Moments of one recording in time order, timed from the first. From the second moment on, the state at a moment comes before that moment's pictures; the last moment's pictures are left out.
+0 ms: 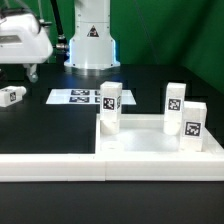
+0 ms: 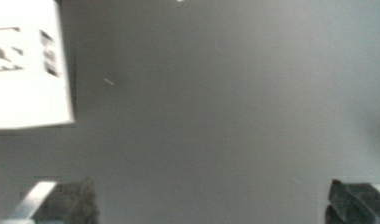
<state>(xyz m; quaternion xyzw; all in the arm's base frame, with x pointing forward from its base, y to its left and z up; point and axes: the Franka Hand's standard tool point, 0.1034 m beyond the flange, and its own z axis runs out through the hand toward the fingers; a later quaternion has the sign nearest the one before) 0.434 -0.190 0.067 -0.94 0.26 0.19 0.12</state>
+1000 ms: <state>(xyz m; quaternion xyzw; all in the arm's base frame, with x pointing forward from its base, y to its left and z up) 0.390 -0.244 0.032 -0.87 0.24 0.39 0.16</state>
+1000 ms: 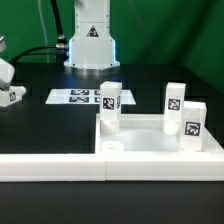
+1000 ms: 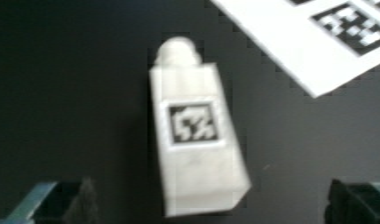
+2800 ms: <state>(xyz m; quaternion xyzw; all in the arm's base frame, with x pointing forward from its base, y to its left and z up) 0.366 -0.221 0.007 -0.86 0.26 0.41 0.15</state>
